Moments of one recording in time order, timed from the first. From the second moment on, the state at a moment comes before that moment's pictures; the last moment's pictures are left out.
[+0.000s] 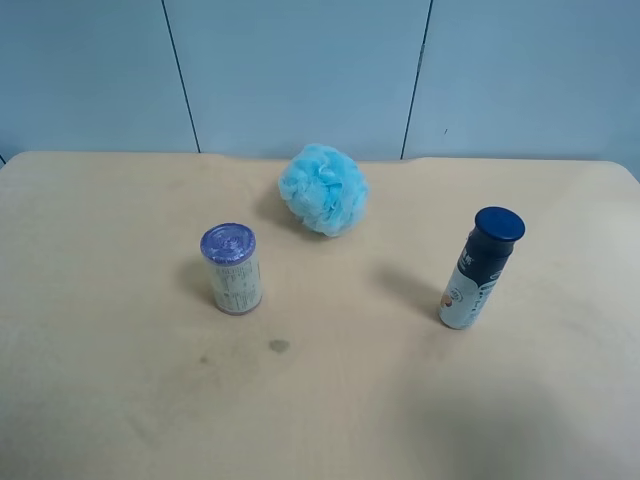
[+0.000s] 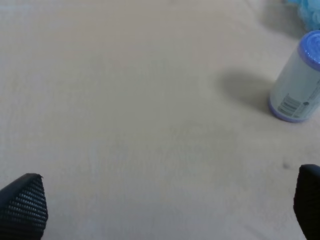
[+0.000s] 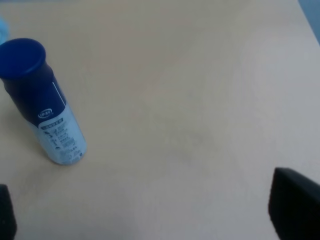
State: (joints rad) left arm 0.02 0.00 -0.51 -0.05 1.06 0.04; right arm 0.03 0.00 -0.50 -0.02 1.07 0.00
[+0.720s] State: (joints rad) left arm 0.02 0.00 -0.51 -0.05 1.06 0.04; right arm 0.03 0.00 -0.50 -0.02 1.07 0.00
